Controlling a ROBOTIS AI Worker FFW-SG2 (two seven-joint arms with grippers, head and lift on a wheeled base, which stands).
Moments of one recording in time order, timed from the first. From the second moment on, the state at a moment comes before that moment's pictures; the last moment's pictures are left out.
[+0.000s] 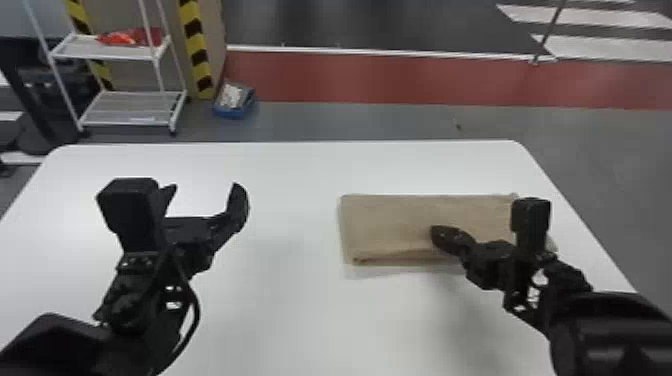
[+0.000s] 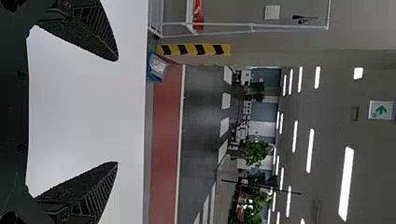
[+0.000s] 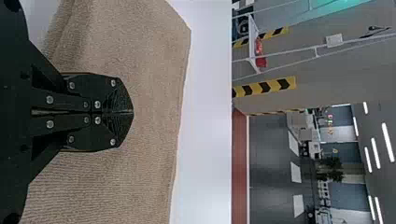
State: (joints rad) left arm 0.22 0.22 -0.20 -2.09 0.28 0.37 0.31; right arm 0.05 -0.19 -0.10 -1.67 -0.11 0.53 0.49
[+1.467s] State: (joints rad) left arm 0.24 0.24 -0.20 -2.06 0.28 0.21 0.39; right arm 0.05 -0.09 0.12 -1.86 -0.12 0.69 0.38
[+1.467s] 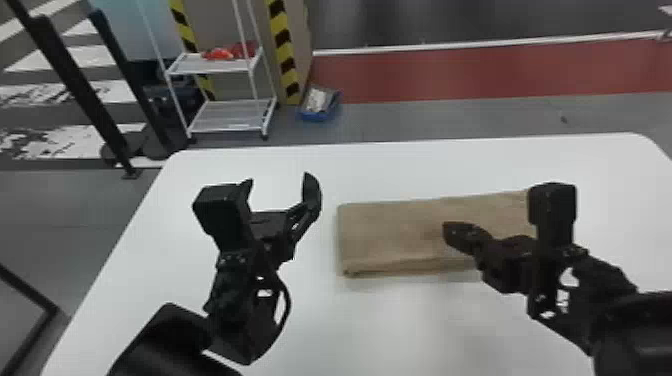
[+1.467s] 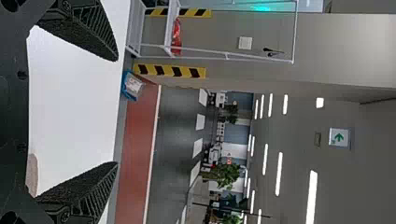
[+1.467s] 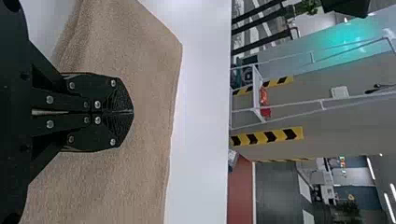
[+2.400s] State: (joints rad) left arm 0.07 0.18 -0.50 -1.74 0.20 0.01 0.41; right arm 0.02 -0.33 -0.37 -1.75 -0.33 0.75 0.45
